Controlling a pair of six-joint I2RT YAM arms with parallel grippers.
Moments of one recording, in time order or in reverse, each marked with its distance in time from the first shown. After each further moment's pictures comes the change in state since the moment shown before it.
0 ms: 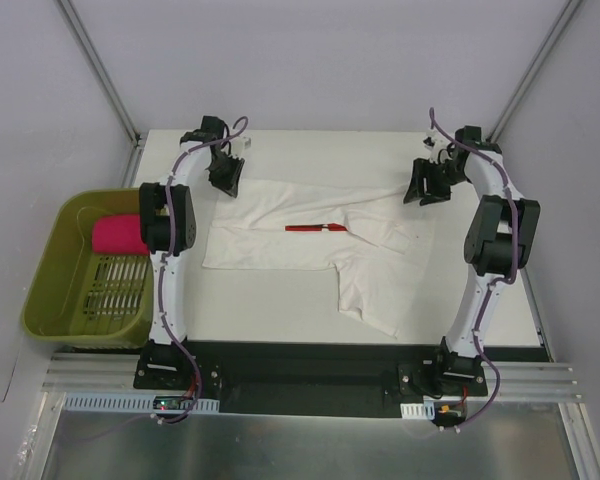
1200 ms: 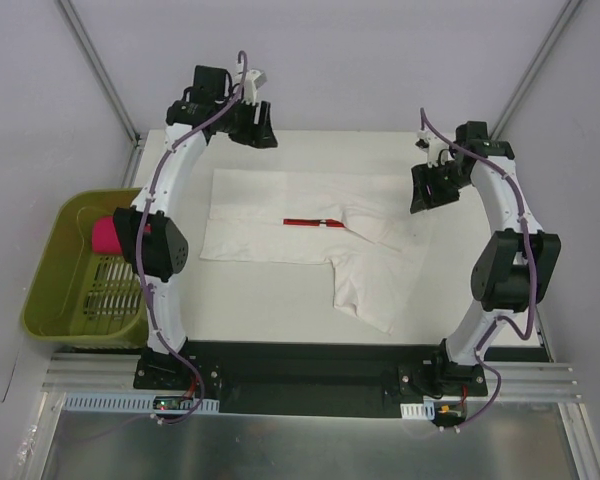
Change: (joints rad) left arm -0.097 -0.323 0.078 0.063 0.233 -0.220; right arm 0.086 -0.332 -0.145 -0.161 0.128 -0.209
